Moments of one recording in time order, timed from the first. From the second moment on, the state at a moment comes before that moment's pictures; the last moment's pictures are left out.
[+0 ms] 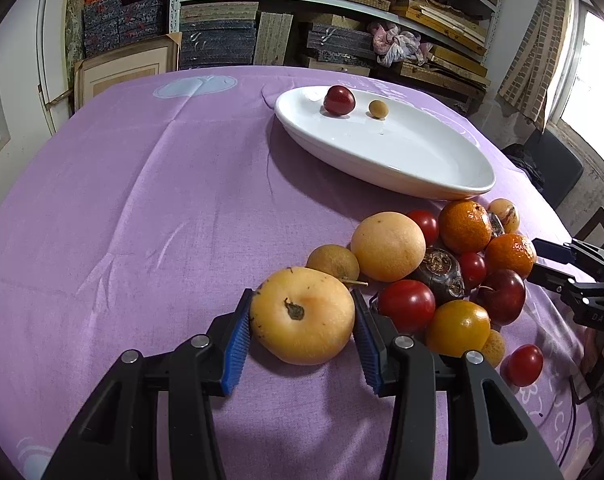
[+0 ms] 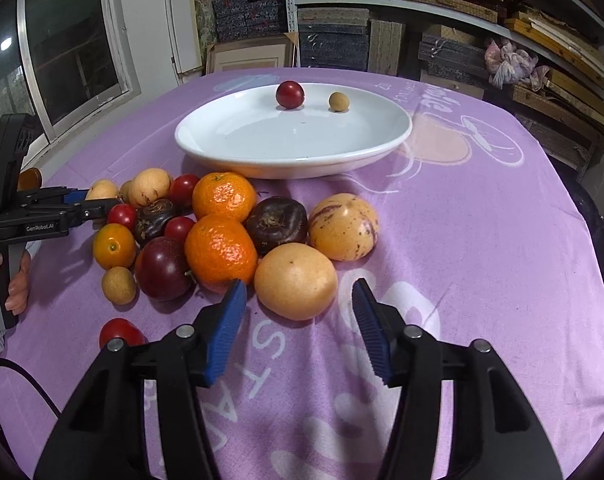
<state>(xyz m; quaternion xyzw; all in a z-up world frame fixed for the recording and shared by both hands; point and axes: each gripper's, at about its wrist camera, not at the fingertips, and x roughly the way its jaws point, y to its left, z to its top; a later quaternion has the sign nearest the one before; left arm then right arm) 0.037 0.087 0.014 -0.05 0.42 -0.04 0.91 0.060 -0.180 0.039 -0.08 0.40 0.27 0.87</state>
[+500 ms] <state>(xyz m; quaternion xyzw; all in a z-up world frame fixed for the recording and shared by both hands) 0.037 0.084 0.015 -0.05 0.42 -0.04 0.91 0.079 -0.160 0.029 -0.10 0.42 0.28 0.86</state>
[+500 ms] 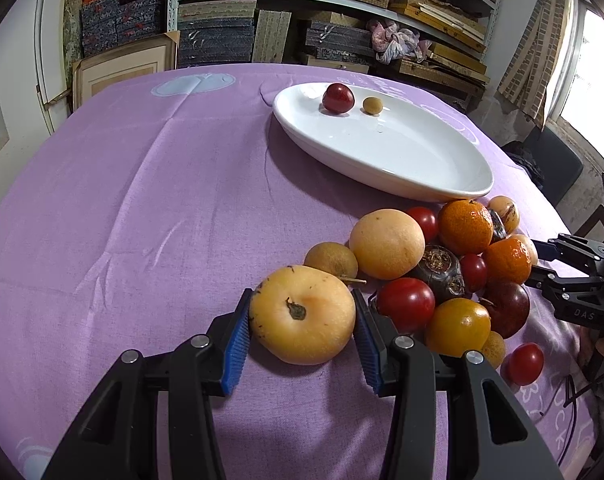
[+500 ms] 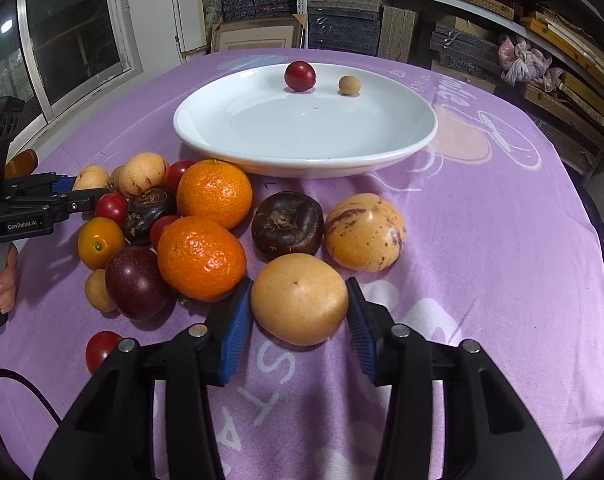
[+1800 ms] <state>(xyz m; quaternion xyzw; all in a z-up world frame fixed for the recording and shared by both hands) 0.107 0.046 0.107 -0.06 0.33 -0.04 0.94 0.126 -0.178 0.154 -0.01 0.31 0.27 0.91</state>
